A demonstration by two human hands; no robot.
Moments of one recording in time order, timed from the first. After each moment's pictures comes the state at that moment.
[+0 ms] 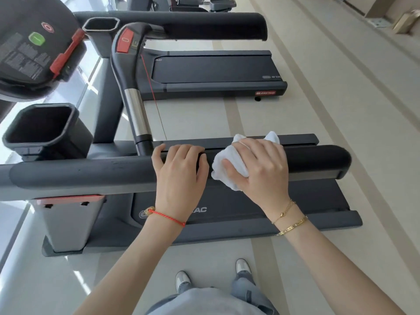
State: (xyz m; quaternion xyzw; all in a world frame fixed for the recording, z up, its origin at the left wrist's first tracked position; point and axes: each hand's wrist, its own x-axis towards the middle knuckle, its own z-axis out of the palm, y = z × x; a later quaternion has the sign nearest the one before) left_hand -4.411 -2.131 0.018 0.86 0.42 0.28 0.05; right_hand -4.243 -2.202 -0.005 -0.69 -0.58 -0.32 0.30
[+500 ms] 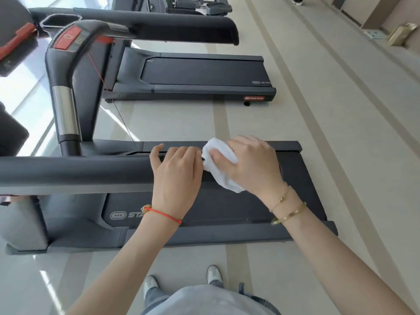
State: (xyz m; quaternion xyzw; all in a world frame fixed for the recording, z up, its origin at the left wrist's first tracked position) left_hand -4.271 -2.200 0.012 0.86 0.45 0.24 0.03; right_hand -4.111 -2.252 0.022 -0.73 -0.61 -0.19 0.25
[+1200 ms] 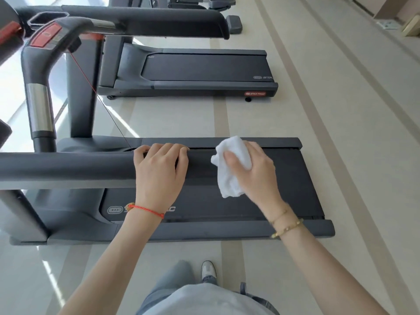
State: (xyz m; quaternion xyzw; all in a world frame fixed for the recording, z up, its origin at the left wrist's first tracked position) left_hand -4.232 -2.218 0.006 0.84 0.45 0.29 -0.02; right_hand -4.055 -2.309 -0.002 -0.74 -0.47 0.13 0.46
